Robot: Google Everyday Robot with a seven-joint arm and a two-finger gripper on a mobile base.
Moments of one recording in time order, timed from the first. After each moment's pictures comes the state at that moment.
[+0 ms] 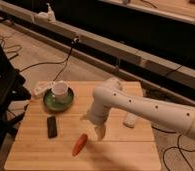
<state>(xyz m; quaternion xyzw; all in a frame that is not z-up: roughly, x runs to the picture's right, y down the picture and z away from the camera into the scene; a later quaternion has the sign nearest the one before) -0.032 0.208 0.713 -0.34 -0.28 -0.26 0.86</state>
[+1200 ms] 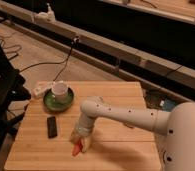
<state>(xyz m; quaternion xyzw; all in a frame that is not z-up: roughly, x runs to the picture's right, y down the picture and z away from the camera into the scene) -0.089 0.288 0.788 -0.39 -0.35 -0.26 0.81</state>
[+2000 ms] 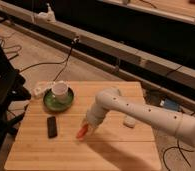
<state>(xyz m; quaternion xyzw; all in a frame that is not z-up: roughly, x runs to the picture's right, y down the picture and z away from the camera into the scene) -0.035 0.192 0.778 -0.29 -0.32 -0.14 0.89</state>
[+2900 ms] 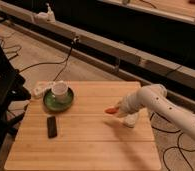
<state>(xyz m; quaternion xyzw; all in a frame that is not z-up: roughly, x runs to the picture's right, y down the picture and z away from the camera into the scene) 0.134 0.124 0.795 -0.22 -0.20 0.16 0.94</state>
